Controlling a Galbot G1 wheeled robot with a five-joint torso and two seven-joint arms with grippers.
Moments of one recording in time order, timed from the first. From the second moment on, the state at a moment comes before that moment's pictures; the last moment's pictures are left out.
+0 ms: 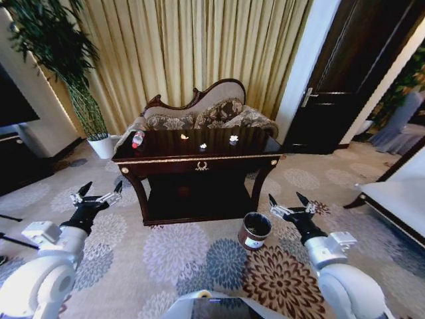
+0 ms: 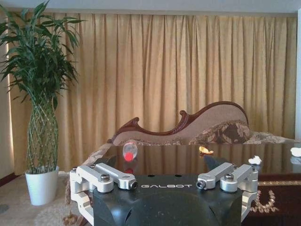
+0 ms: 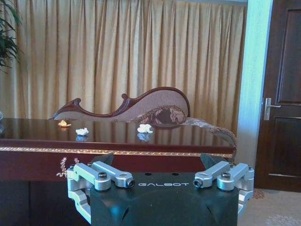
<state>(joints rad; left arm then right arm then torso) 1.68 -1.12 -1.03 -2.43 -0.66 0.35 -0.06 -1.78 1.22 0.81 2.44 0.41 -0.26 0.06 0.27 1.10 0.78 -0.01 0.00</state>
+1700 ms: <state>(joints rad) 1.69 -1.13 -1.03 -2.44 -0.66 0.35 -0.06 -1.78 1.23 0.80 2.44 0.41 -0.25 0.02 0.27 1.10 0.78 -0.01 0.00</state>
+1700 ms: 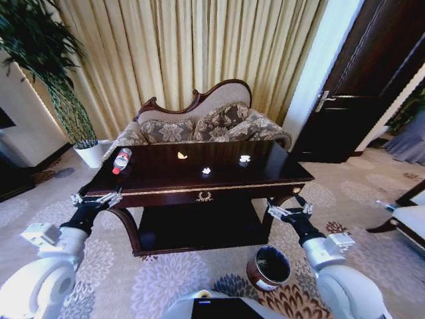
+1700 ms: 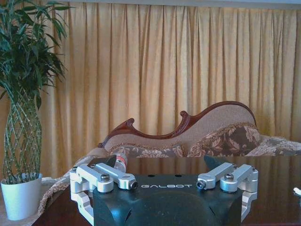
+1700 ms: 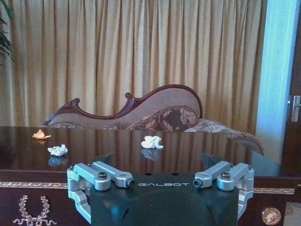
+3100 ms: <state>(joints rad) 1.69 -1.15 -1.02 -2.43 -0.64 0.34 -0.04 -1.78 1.23 0.80 2.43 0.41 -0.24 -0.01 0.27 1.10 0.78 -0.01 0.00</state>
